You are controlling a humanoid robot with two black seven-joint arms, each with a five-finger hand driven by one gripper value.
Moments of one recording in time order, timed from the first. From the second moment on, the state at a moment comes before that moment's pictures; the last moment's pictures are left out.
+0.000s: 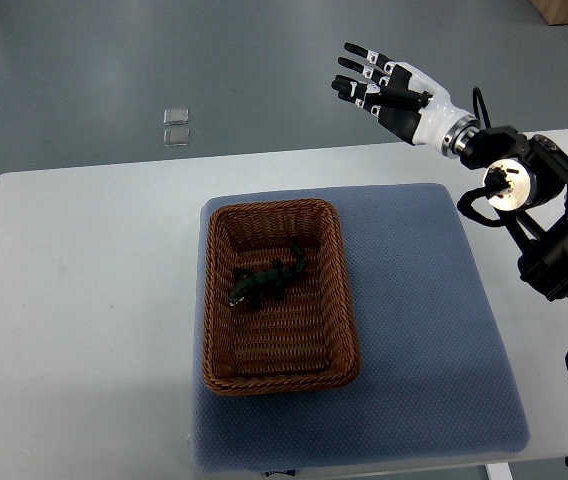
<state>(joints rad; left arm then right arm) -0.03 0.00 -0.09 -0.21 0.04 -0.02 0.12 0.74 -0.12 1.17 0.87 -0.44 0.21 -0.07</state>
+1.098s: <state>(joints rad) -0.03 0.00 -0.09 -0.21 0.04 -0.02 0.12 0.63 -0.02 1.35 0.74 -0.11 0.21 0.11</state>
